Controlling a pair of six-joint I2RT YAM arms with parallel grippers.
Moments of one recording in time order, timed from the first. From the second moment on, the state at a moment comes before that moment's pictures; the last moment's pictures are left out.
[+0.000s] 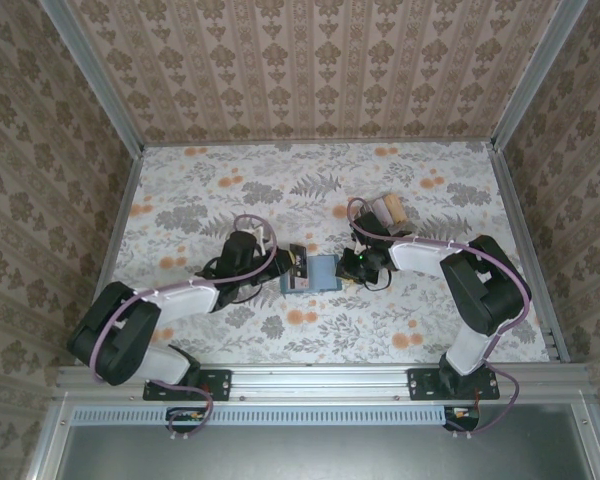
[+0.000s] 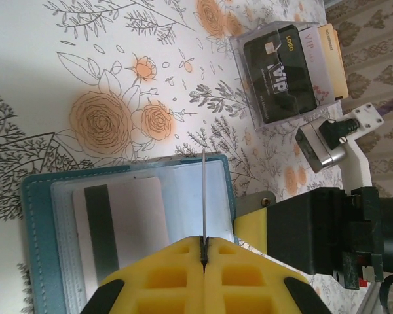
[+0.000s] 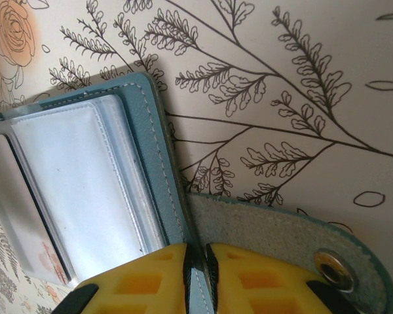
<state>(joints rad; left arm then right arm) -0.63 1.41 0.49 0.36 0.32 -0.87 0.50 1.73 0.89 -0.32 -0.32 0.79</state>
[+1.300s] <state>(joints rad) -0.69 1.59 0.48 0.47 0.24 -0.99 0.51 1.73 0.89 -0.31 -0.30 0.81</state>
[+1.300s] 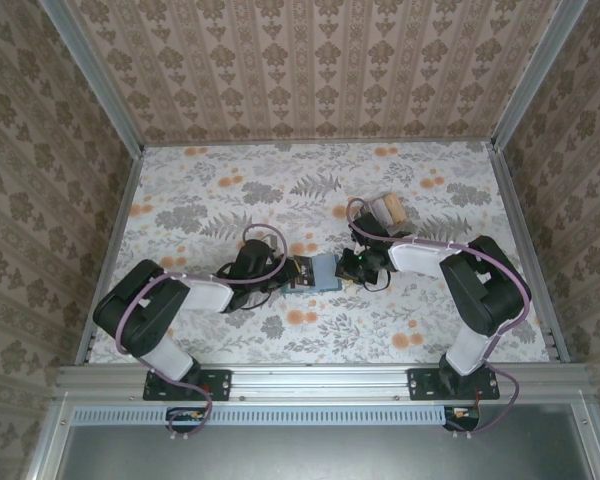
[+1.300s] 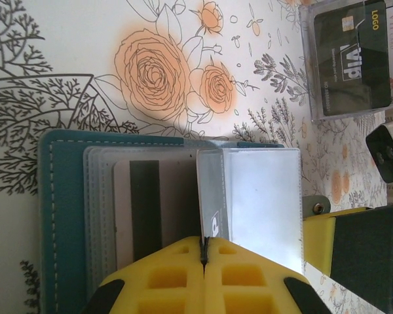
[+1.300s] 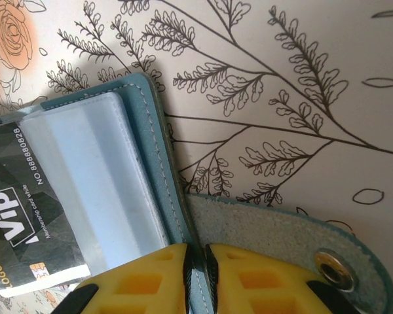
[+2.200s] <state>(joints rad) -0.69 1.65 0.50 0.53 0.30 -0.99 0.53 1.73 0.91 -0.34 -0.27 0.81</state>
